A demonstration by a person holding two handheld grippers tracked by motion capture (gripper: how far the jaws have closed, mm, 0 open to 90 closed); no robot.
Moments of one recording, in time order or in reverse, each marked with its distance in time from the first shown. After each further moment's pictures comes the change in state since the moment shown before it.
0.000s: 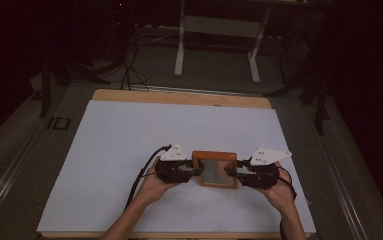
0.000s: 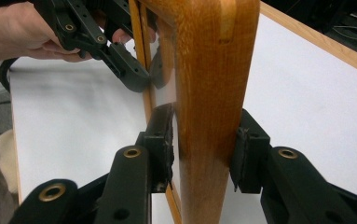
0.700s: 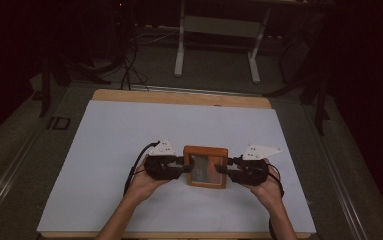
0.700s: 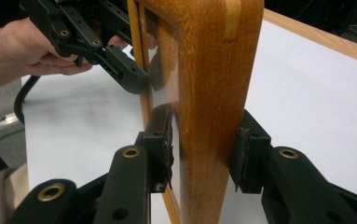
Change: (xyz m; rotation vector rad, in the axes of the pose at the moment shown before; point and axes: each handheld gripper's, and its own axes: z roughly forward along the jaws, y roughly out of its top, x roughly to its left) left arm 0.010 0.000 -0.029 0.019 0.037 -0.062; right arm 0.002 0.007 0.024 -0.063 0.046 0.096
